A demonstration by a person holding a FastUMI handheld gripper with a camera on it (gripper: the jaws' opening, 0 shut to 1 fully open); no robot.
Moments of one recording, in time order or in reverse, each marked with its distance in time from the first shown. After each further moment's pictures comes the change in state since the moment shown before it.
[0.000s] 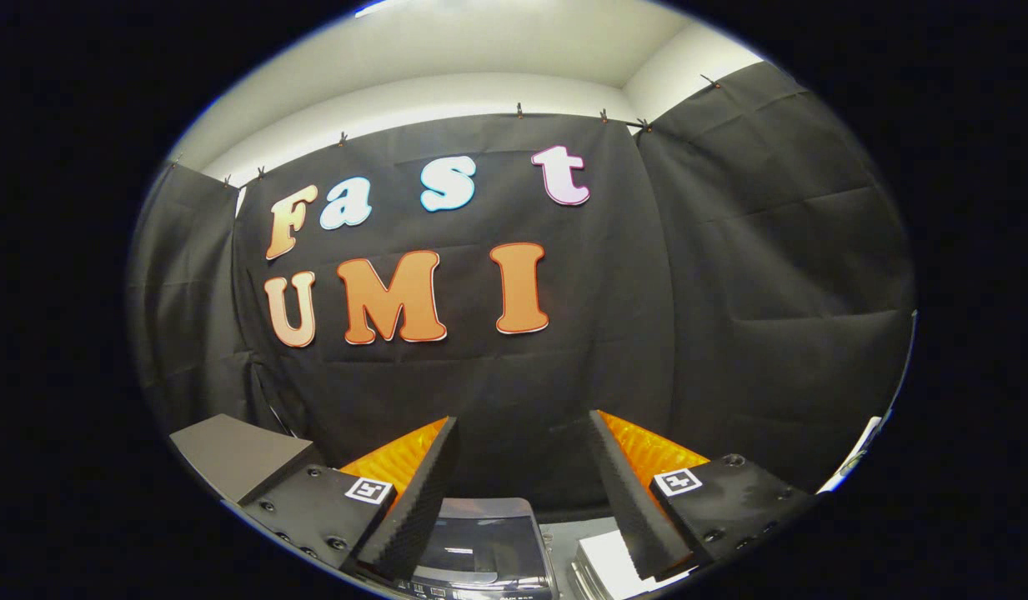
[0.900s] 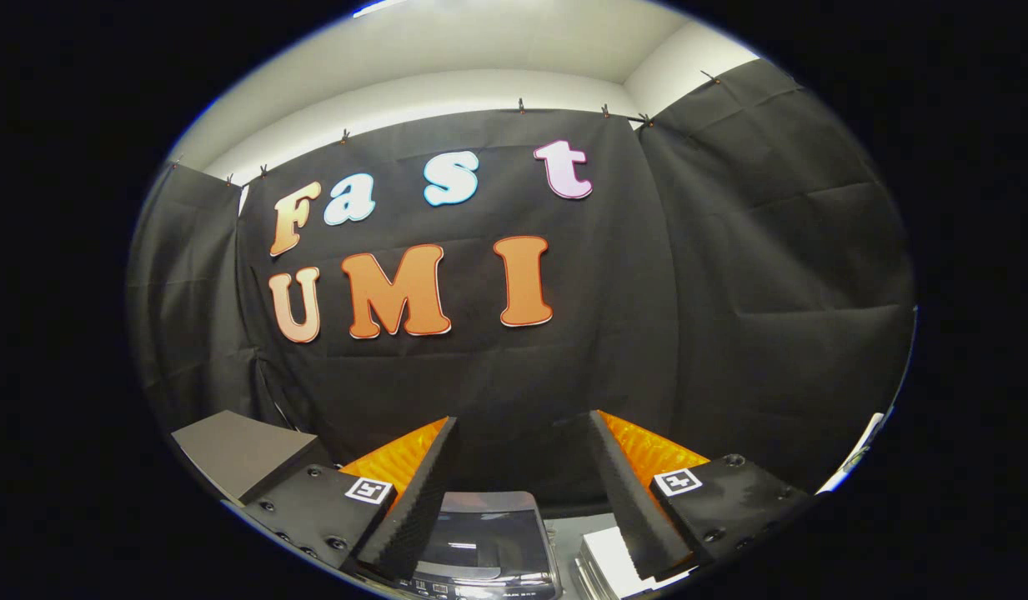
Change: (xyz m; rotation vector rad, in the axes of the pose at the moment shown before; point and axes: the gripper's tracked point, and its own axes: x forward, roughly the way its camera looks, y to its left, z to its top) arm -0.006 0.002 -0.011 0.004 0.018 0.010
